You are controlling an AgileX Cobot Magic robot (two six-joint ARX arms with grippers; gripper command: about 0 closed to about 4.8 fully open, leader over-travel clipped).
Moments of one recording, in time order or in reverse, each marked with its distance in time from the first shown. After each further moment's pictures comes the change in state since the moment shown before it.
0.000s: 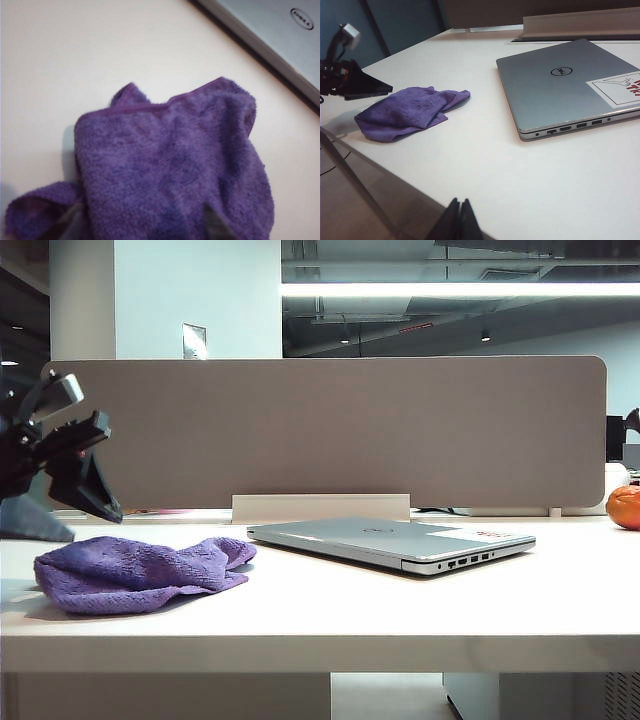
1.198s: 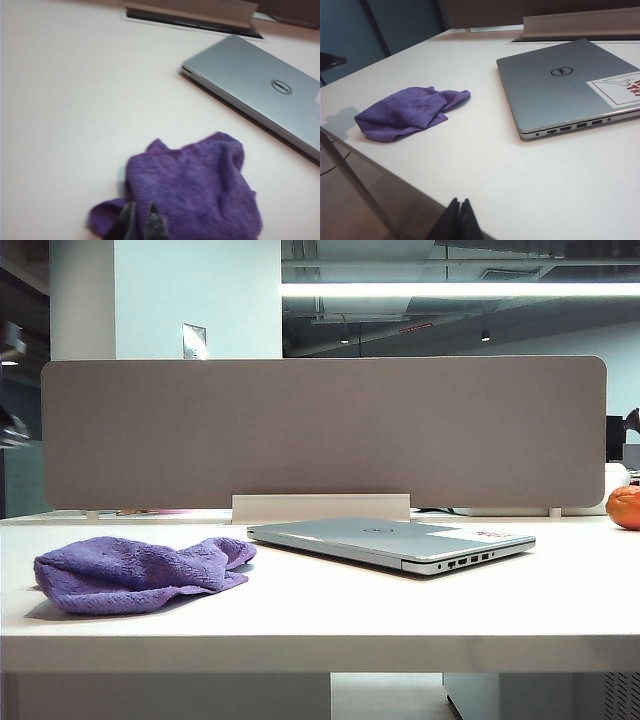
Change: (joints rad) left arm 0.063 -0.462 -0.171 -0.020 -0.071 0.080; right arm 0.000 0.000 0.000 0.000 -0.001 0.000
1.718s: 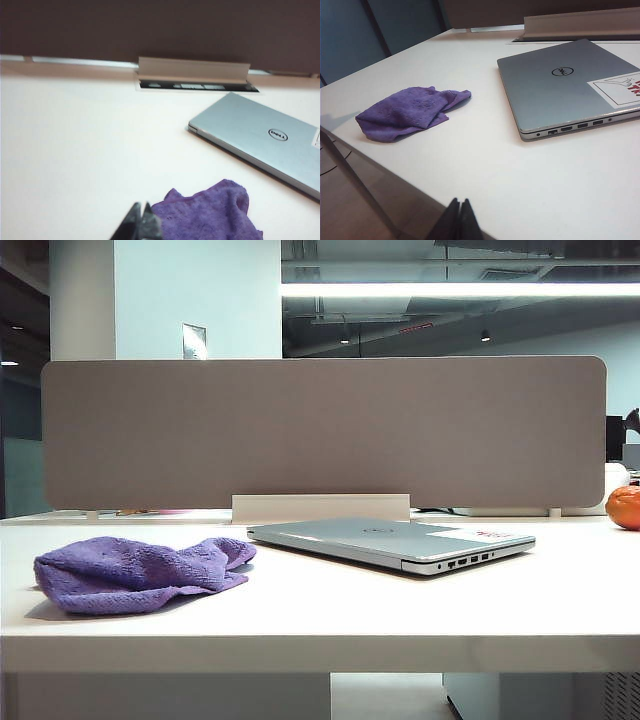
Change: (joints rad) left arm 0.064 -0.320 0.000 -0.109 -0.005 0.080; right arm 0.000 0.000 0.000 0.000 -0.003 0.000
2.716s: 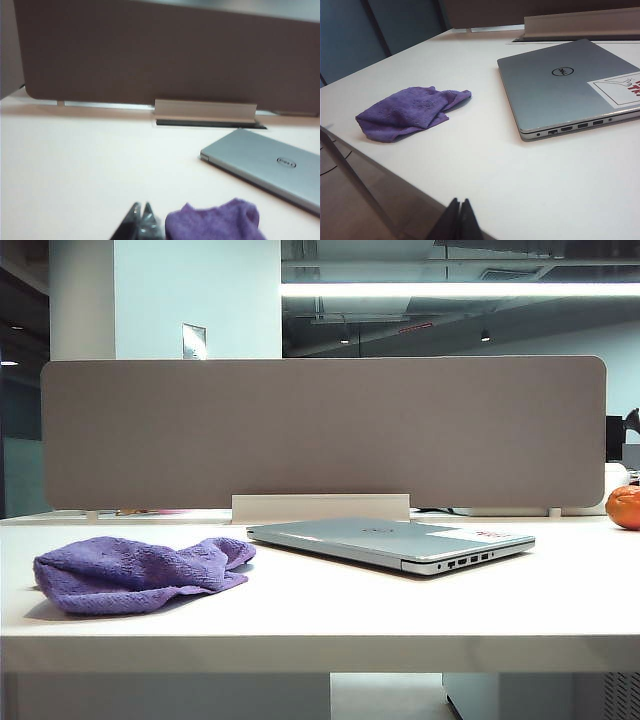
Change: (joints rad) left arm 0.000 -0.600 -0.251 -0.122 -0.081 0.004; right arm 0.000 0.000 0.000 0.000 -0.001 0.000
